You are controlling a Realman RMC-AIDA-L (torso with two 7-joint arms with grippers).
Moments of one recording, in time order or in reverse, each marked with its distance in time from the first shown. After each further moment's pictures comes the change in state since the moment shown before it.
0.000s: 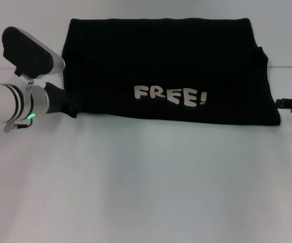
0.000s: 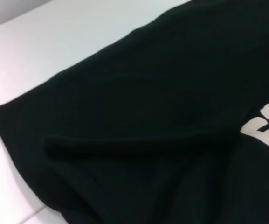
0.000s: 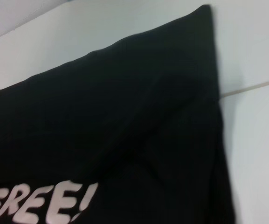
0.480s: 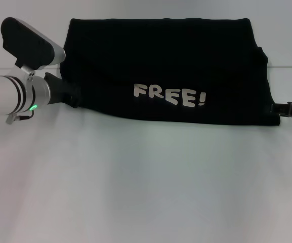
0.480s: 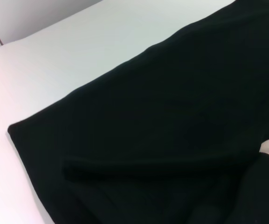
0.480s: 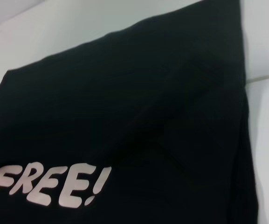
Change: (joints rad) left arm -0.021 -0.003 -0.005 -0.001 -0.003 -0.045 -0.012; right arm 0.015 0.006 -0.055 0.005 -0.002 -0.002 0.000
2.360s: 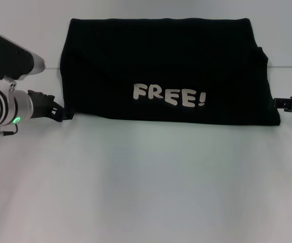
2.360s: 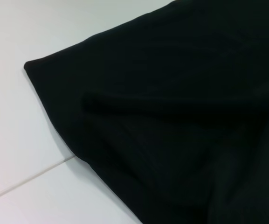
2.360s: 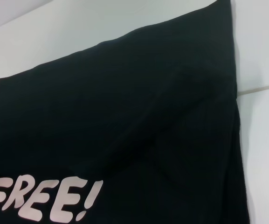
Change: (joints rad) left arm 0.039 0.016 -0.054 0.005 0.091 0.070 -0.114; right arm 0.006 -0.002 -0.001 -0.008 0.002 0.029 0.019
